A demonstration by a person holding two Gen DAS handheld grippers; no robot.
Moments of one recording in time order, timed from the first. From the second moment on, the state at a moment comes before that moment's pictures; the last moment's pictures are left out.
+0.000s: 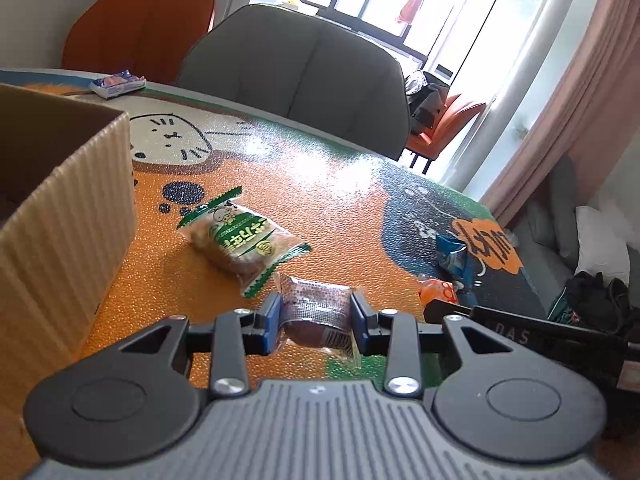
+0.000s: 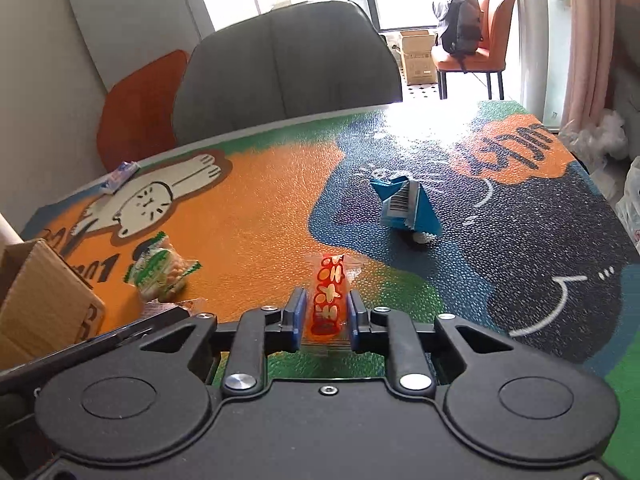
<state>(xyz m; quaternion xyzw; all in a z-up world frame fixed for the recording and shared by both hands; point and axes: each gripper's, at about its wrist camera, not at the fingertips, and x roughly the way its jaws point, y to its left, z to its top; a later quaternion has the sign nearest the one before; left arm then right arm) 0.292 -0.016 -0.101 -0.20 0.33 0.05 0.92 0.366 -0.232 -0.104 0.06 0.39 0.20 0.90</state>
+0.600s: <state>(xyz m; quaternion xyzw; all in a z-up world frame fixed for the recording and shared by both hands) 0.241 -0.018 -0.047 -0.18 0.30 0.05 0.94 0.304 -0.238 -0.049 0.08 0.34 0.23 0.91</state>
